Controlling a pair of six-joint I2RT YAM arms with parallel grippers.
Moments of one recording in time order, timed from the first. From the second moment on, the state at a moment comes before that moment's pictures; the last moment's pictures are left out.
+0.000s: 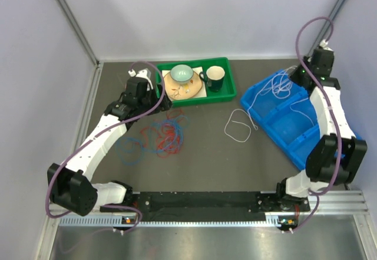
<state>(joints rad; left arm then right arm) -0.37 1.27 1.10 -0.49 0.02 -0.55 -0.18 1.50 1.36 -0.41 -0.07 0.47</state>
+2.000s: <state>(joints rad) -0.37 1.27 1.10 -0.47 0.04 -0.55 -0.24 1.41 1.02 -0.31 -0.01 0.49</state>
